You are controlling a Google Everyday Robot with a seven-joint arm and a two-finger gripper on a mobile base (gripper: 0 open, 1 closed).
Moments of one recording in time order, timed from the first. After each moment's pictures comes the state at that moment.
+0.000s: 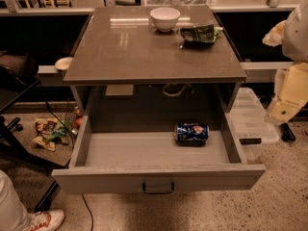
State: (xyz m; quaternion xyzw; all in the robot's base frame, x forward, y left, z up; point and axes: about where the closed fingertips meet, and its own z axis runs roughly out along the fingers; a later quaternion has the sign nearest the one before) arm 0.438 -0.216 0.978 -0.60 0.78 -0.04 0.16
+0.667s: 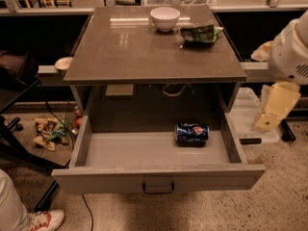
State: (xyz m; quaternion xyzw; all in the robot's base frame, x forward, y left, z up) arm 0.454 -0.212 0.934 -0.61 0.77 -0.01 0.18
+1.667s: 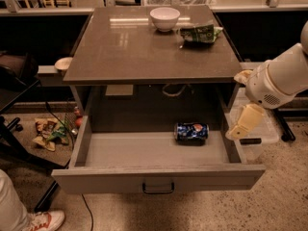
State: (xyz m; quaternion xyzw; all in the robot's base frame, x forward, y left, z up) arm 0.508 -0.210 0.837 -0.58 0.78 0.04 0.24
